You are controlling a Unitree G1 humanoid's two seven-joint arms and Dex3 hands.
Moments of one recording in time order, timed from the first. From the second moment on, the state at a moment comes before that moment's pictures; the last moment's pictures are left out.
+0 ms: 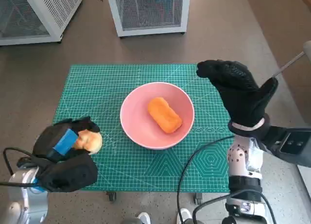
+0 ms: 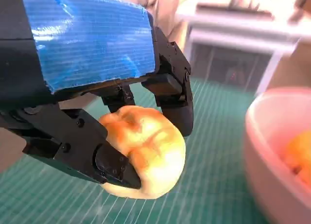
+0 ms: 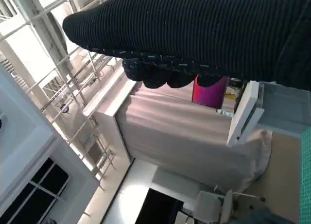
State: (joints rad) left arm 0.00 0.66 0.04 -0.48 0.62 0.36 -0.32; right arm -0.64 -0.04 -0.23 0.44 0.59 -0.46 0.90
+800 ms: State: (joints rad) left arm -0.42 0.59 -0.10 -0.47 0.71 0.30 -0.33; right arm -0.65 -0.04 -0.23 0.45 0.59 -0.46 0.91
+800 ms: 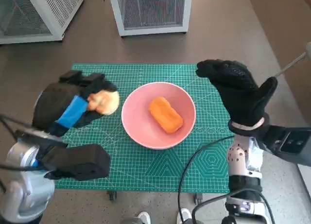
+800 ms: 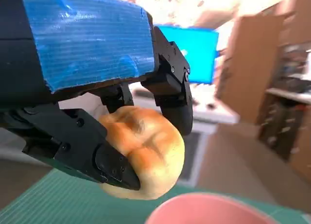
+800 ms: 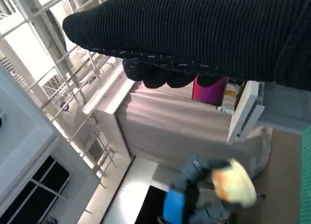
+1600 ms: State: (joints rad) left arm -0.76 0.45 -0.32 0.04 0.70 0.03 -0.30; right arm -0.60 -0.04 -0.23 0.37 0.59 -0.45 0.89
